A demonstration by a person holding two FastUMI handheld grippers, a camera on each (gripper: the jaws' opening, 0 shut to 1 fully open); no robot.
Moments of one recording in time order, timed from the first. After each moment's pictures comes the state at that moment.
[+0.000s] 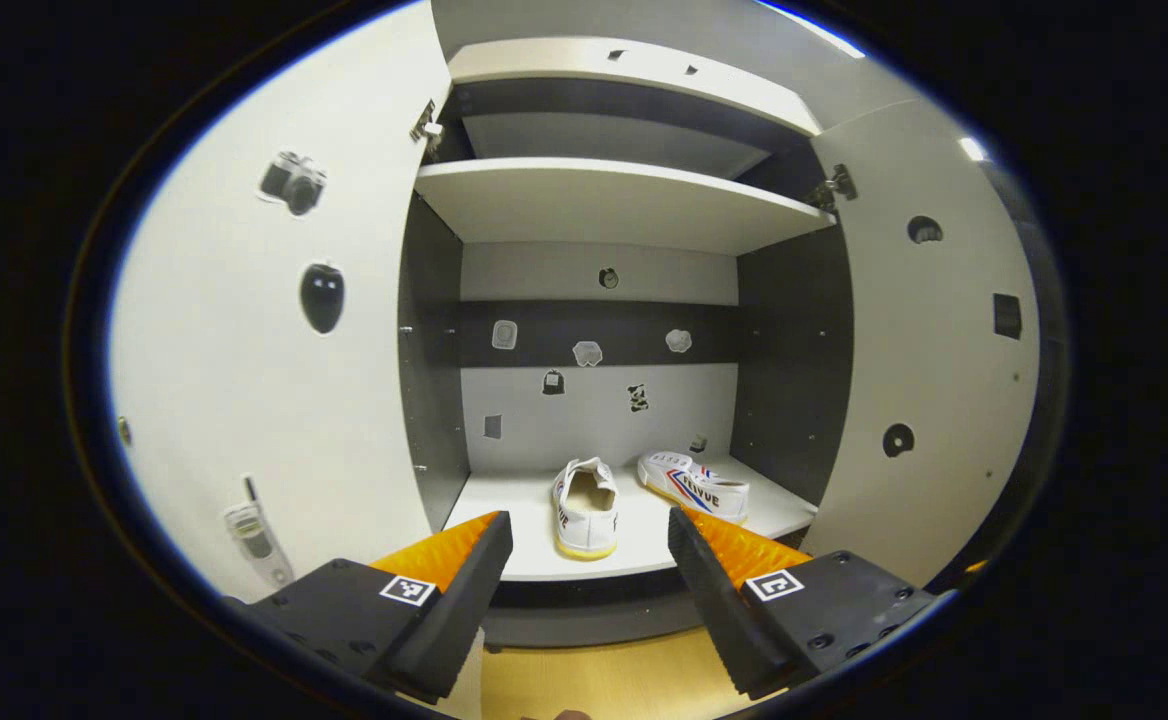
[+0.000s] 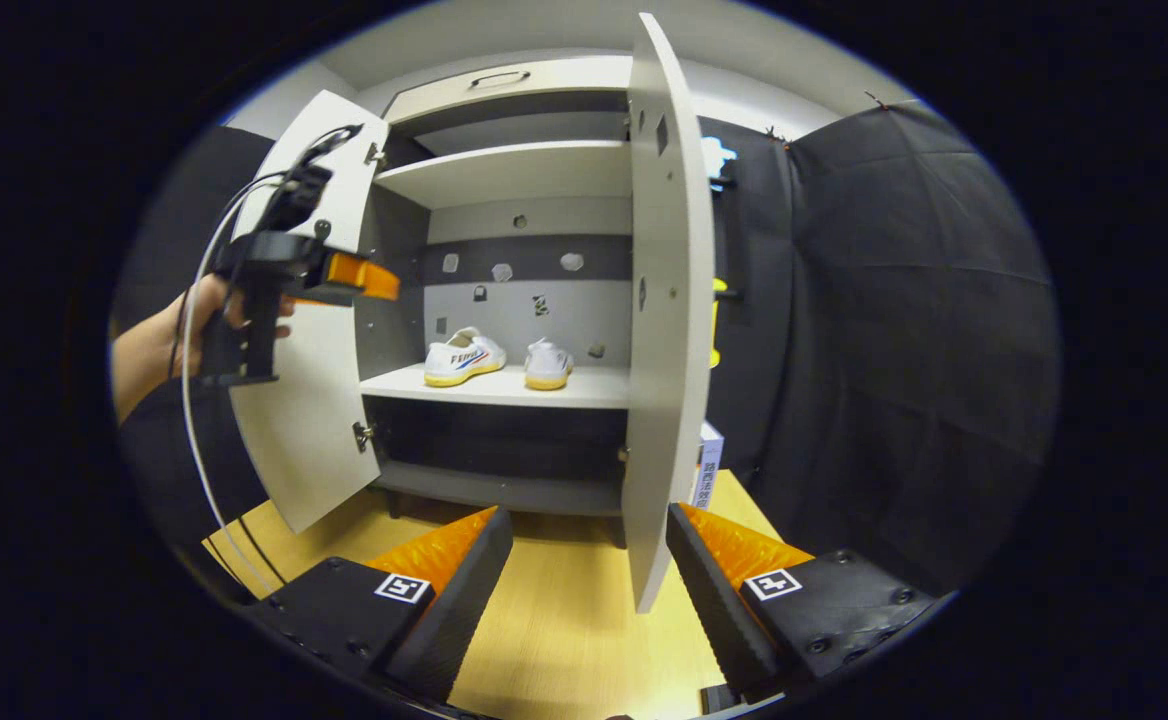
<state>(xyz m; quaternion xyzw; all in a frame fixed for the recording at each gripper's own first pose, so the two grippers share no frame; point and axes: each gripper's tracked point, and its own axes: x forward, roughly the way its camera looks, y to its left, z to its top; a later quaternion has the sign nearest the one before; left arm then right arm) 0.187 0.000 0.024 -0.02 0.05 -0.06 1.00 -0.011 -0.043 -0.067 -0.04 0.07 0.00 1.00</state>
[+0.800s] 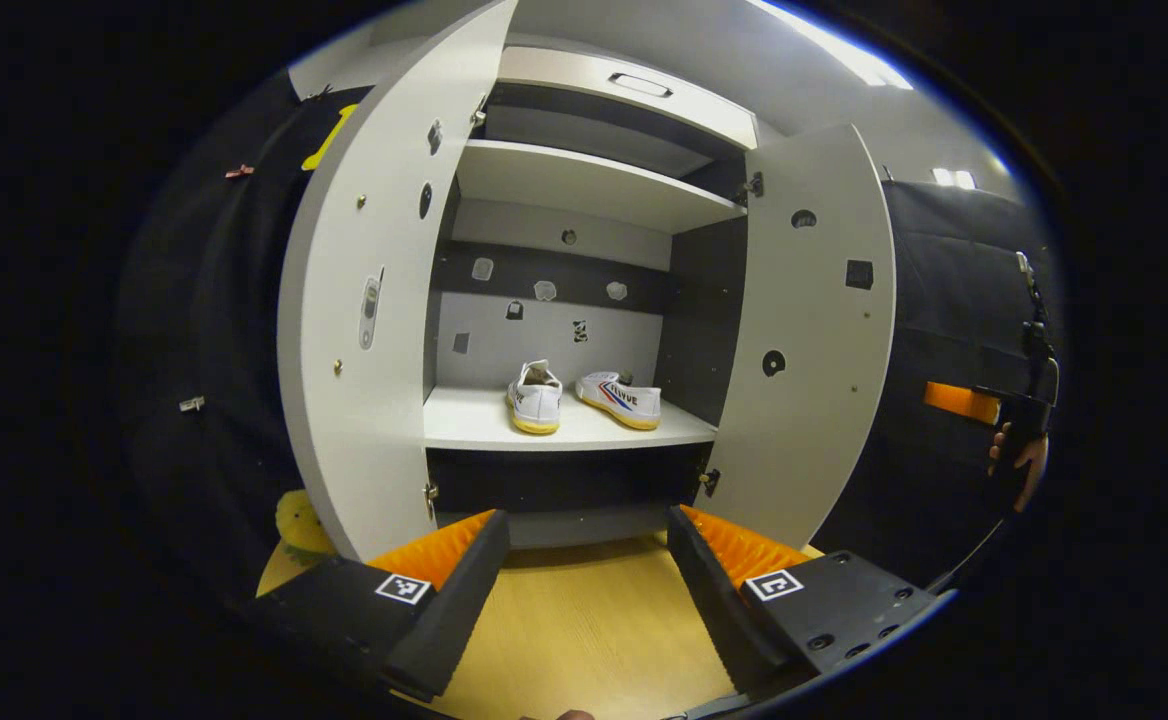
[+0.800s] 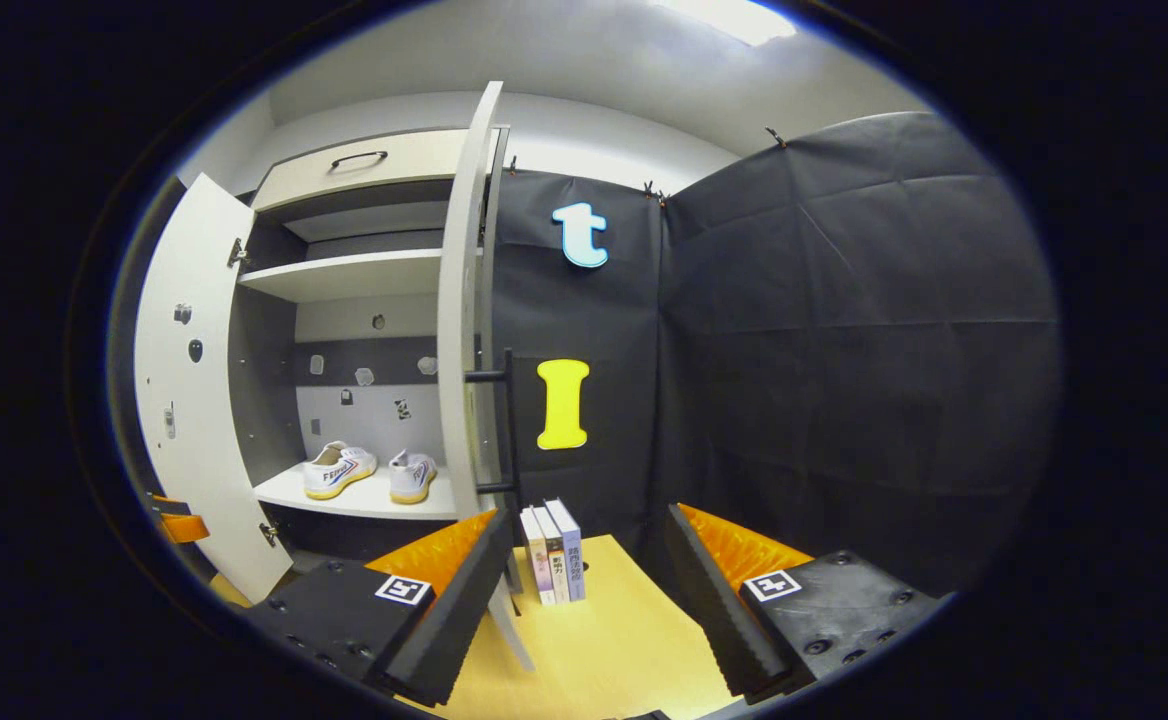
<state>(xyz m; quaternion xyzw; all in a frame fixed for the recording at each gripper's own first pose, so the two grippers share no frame) 0.038 -0.005 -0.059 -0.09 0.10 -0.14 0.98 -0.001 -0.156 0.073 -0.02 -0.01 -0.14 0.99</state>
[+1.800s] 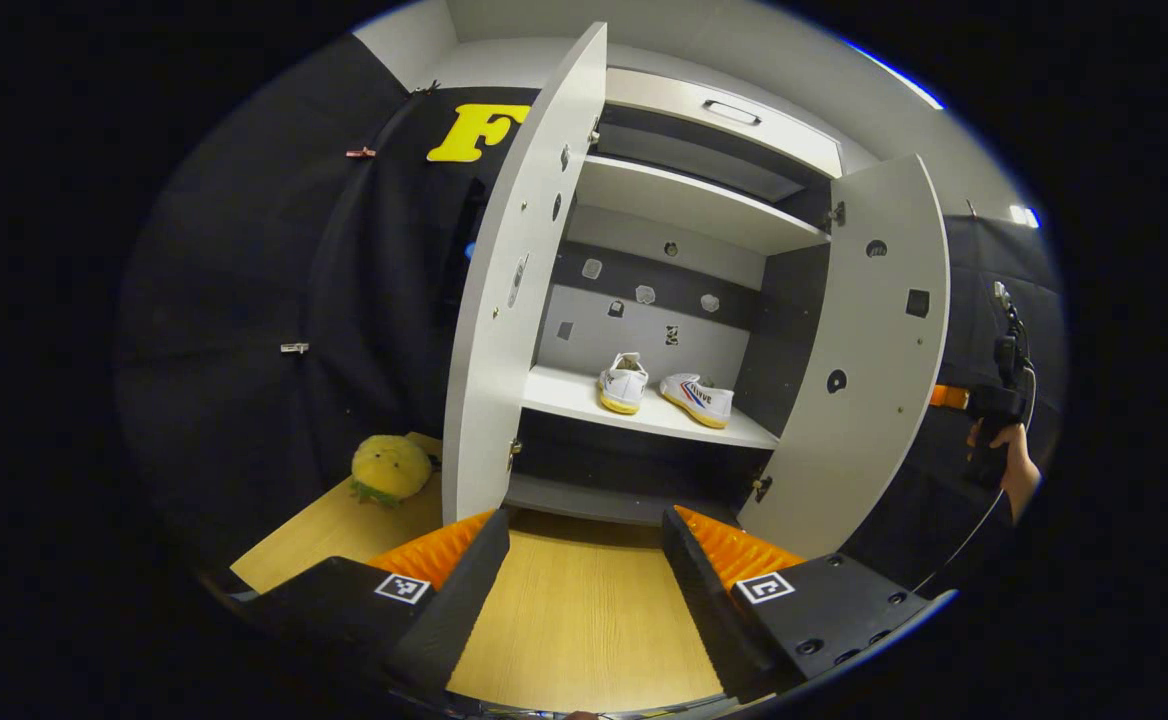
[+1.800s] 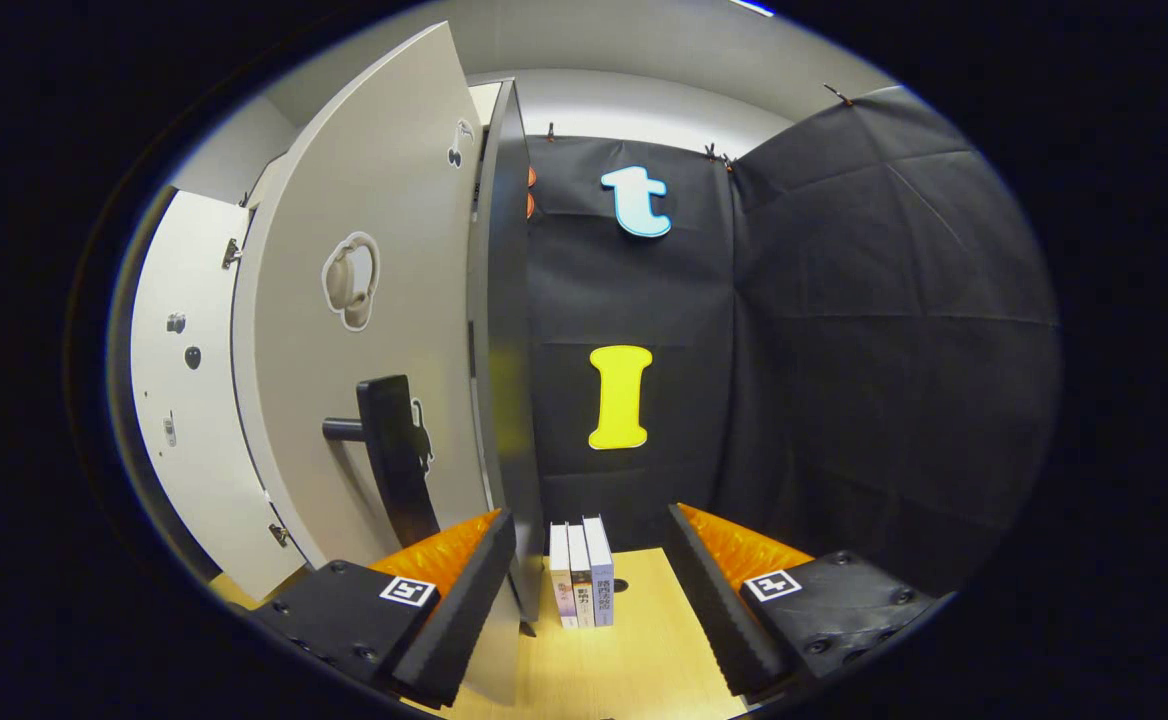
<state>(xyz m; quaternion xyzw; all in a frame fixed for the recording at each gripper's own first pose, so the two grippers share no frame) -0.026 0.024 -0.079 -0.13 0.10 0.00 0.99 0.134 -0.180 0.074 -0.01 0.03 -0.02 1.00</state>
